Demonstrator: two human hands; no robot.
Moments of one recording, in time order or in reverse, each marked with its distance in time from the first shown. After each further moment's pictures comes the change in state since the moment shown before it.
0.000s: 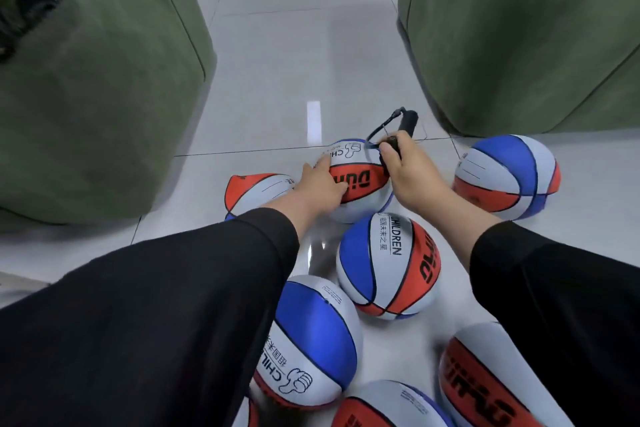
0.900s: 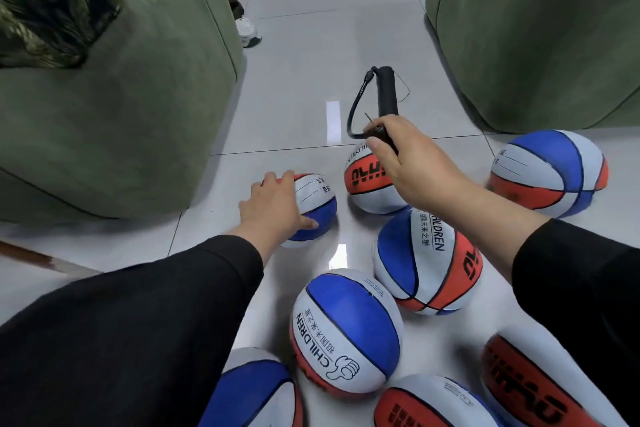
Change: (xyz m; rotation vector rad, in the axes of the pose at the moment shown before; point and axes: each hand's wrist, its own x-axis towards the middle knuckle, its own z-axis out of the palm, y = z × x) left_hand -0.055 -0.087 -0.081 0.668 0.210 -0.096; right_hand -0.024 -0.070 0.017 -0.152 -0.104 -0.283
